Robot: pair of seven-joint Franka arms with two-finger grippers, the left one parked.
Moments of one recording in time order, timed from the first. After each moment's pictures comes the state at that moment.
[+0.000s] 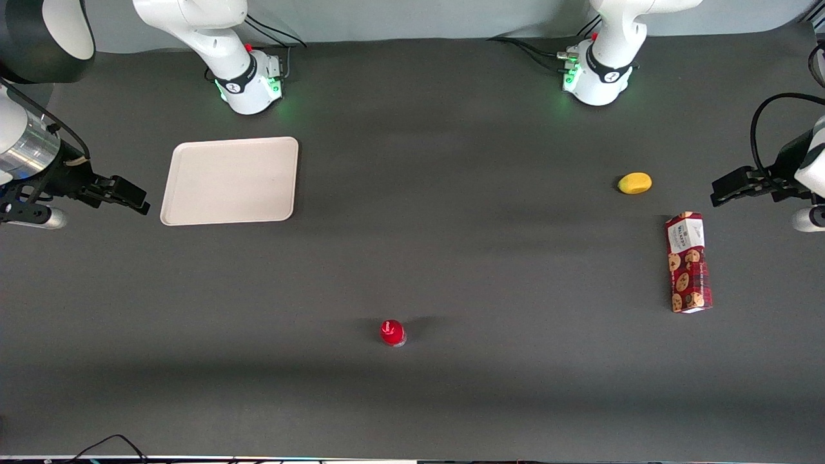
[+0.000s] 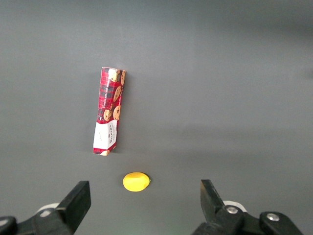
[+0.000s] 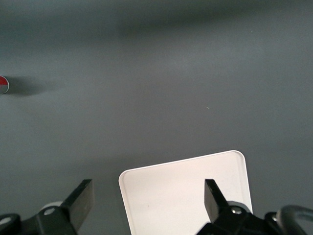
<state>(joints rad) -0.03 -0.05 0.05 -1.78 0.00 1.75 0.21</state>
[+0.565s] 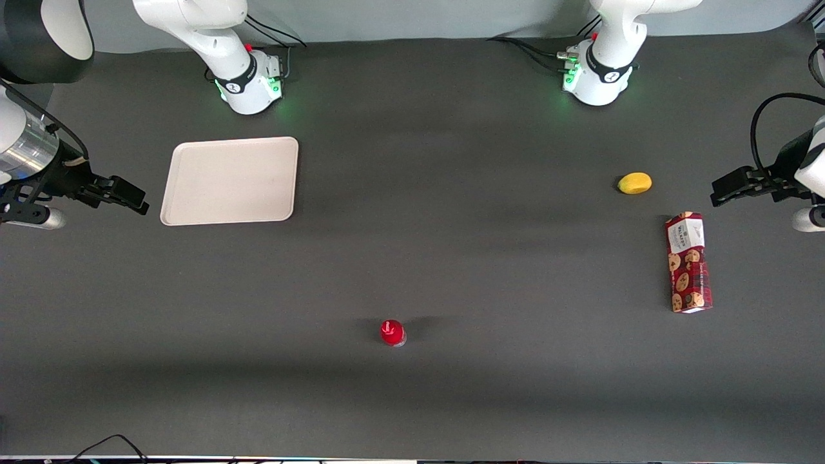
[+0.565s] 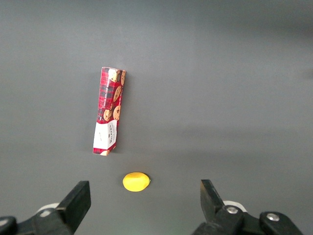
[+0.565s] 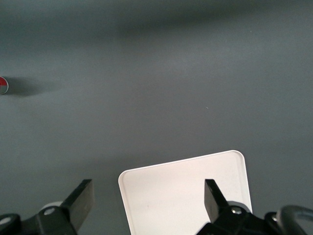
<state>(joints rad) -0.03 -0.05 0.05 -1.78 0.00 1.75 0.21</state>
